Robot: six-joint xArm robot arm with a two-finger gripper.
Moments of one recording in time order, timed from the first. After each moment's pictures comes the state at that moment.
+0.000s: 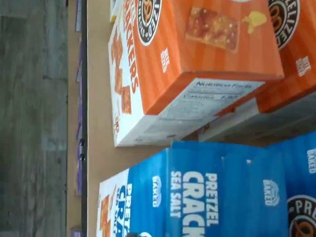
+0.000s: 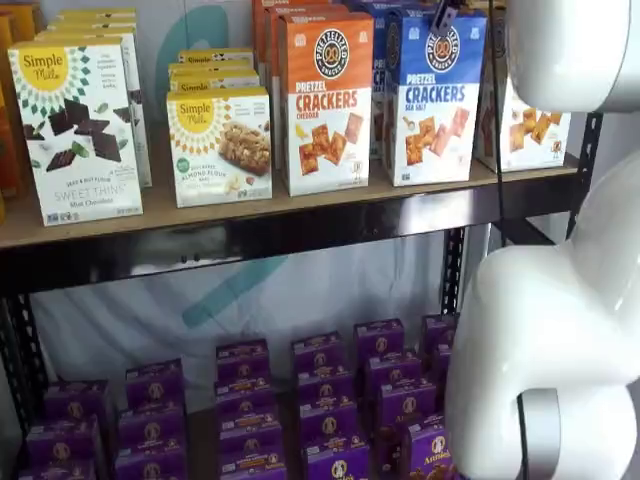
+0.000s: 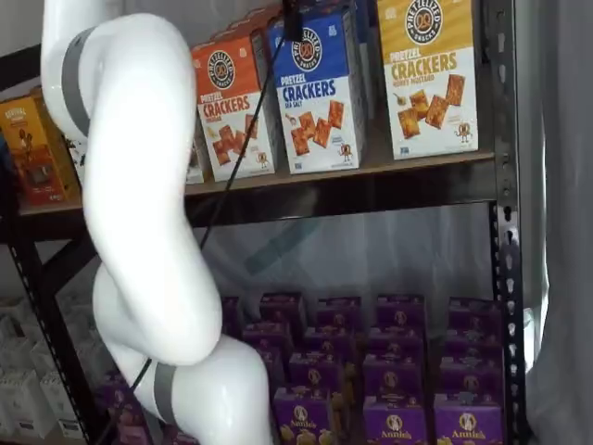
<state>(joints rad) -0.31 -0.22 -1.70 0.36 1.64 -1.75</state>
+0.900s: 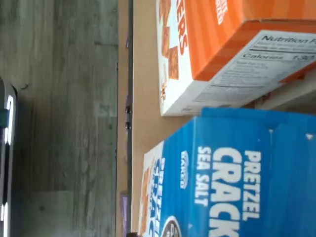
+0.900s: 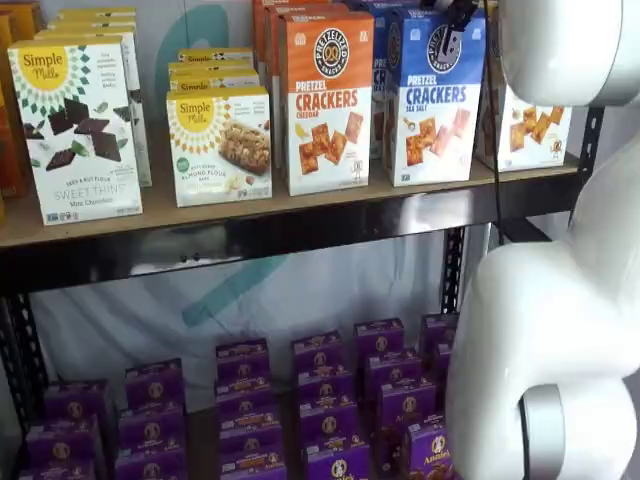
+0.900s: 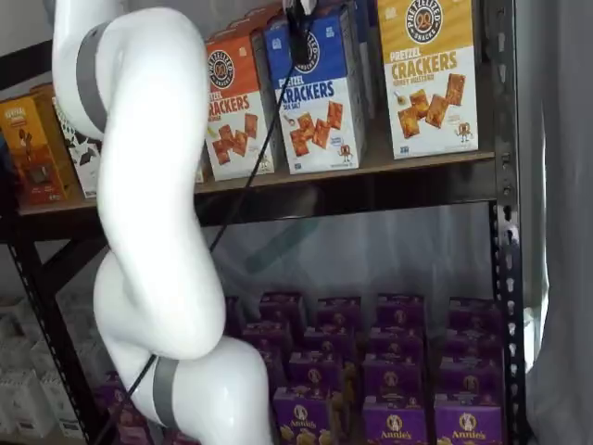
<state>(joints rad) -0.24 -0.16 -1.73 0.22 1.74 -1.74</state>
